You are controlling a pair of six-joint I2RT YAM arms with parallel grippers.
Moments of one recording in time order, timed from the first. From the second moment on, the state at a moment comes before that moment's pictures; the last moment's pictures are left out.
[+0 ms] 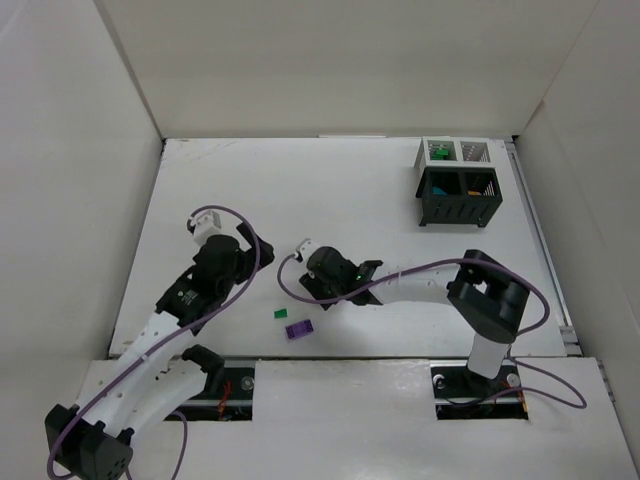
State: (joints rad) left arm -0.50 0.74 0.63 -0.49 -0.31 -0.89; right arm 1.05 1.79 1.03 -0.14 0.17 0.14
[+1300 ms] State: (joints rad) left arm -0.37 1.12 0.89 -0.42 -0.23 -0.74; right arm 0.43 1.55 1.40 -0.33 0.29 0.07
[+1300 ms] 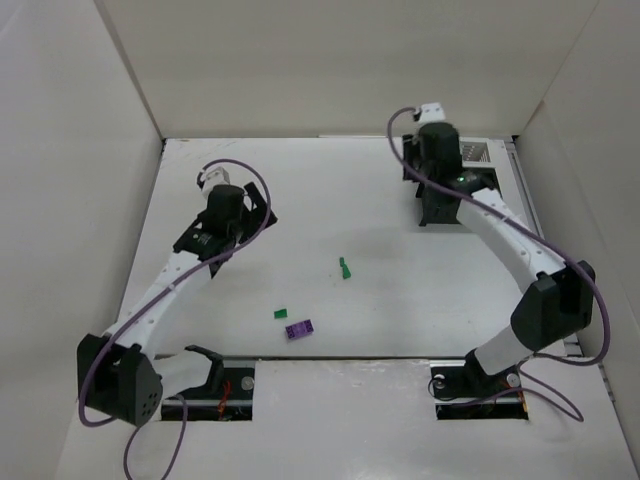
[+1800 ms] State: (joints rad) left arm -0.26 1.47 1.14 -0.33 -0.09 -0.60; right arm 0.00 1.96 1.85 -0.43 0.22 0.05
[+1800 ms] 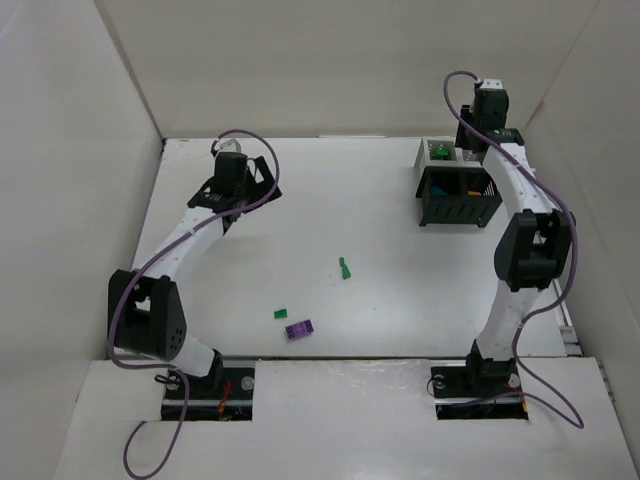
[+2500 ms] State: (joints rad) left arm -0.25 1.53 1.17 -0.31 -0.03 -0.58; right arm -0.04 1.99 1.87 -0.51 0.22 0.06
